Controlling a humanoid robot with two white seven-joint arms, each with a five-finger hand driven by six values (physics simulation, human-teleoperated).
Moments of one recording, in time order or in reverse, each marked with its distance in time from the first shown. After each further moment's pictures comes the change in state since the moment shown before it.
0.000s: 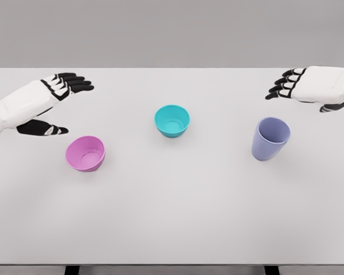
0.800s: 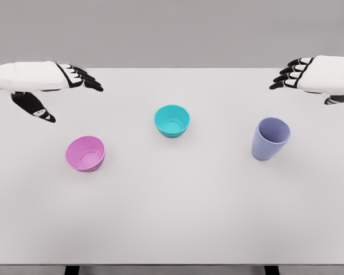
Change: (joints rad) left arm -0.762 0.080 -0.671 0.153 0.350 0.000 -0.506; right arm 0.014 -0.013 -0.043 0.000 -0.033 0.003 0.000
